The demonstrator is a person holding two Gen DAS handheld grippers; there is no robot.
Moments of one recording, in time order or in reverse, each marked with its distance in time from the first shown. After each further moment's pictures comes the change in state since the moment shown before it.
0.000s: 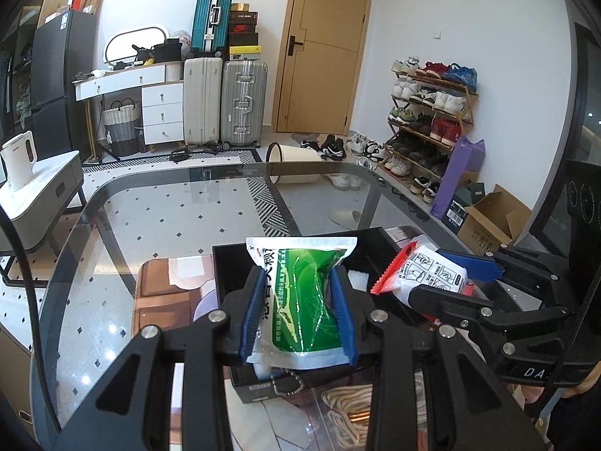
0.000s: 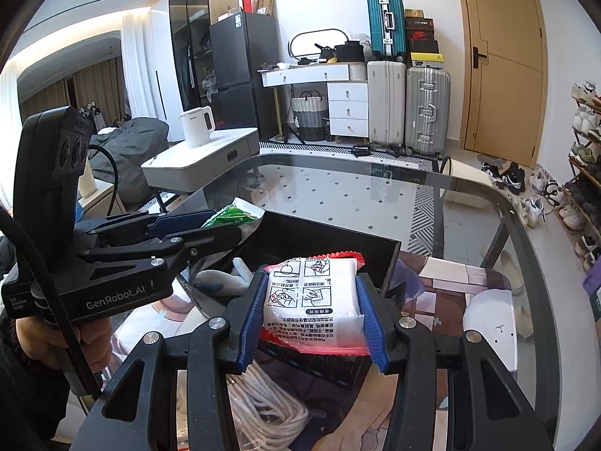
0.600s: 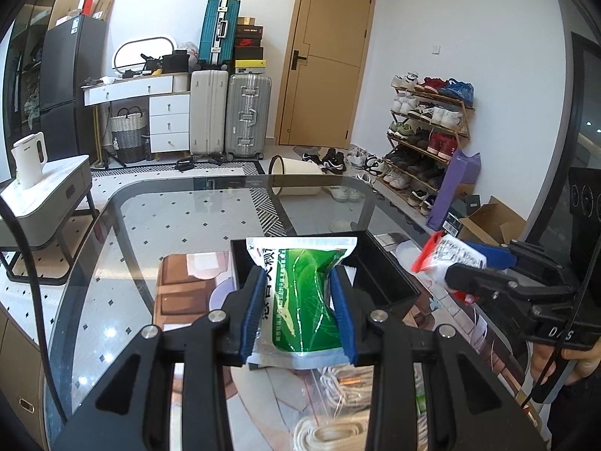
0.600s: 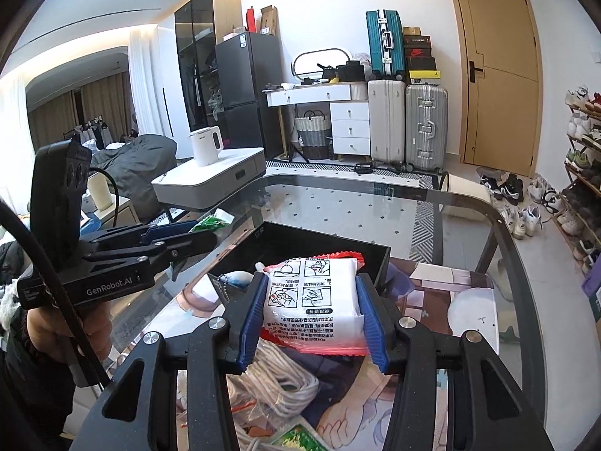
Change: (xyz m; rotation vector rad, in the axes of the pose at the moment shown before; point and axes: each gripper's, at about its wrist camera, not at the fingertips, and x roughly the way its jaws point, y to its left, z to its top) left arm -0.052 0.002 -0.009 -0.015 -0.057 -0.004; right arm -0.061 0.008 -0.011 0.008 -0.078 0.014
